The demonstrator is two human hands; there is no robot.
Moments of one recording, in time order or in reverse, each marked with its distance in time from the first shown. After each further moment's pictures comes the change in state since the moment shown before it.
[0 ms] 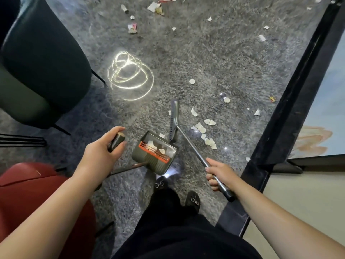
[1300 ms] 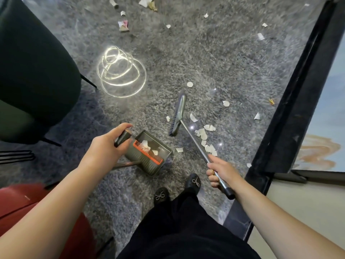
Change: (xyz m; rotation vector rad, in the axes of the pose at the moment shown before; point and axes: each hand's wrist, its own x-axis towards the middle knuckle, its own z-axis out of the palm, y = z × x) left_hand 0.134 0.003 -0.008 0.022 -0.115 -0.003; right_hand 0.064 -0.081 0.023 0.172 0.043 -0.005
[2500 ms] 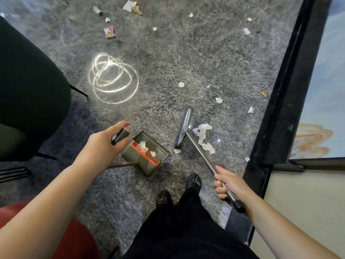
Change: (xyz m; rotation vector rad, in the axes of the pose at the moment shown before) left_hand 0.022 0.025 -0.006 0.065 -0.056 0.065; right_hand -0.030 0.027 -0.022 0.157 0.107 0.041
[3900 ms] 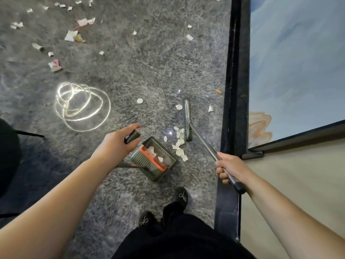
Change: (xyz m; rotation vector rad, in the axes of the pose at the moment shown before) left_hand 0.072 0.173 0.128 0.104 -0.255 0.247; right_hand -0.019 -0.084 -0.157 -0.019 0.184 -0.142
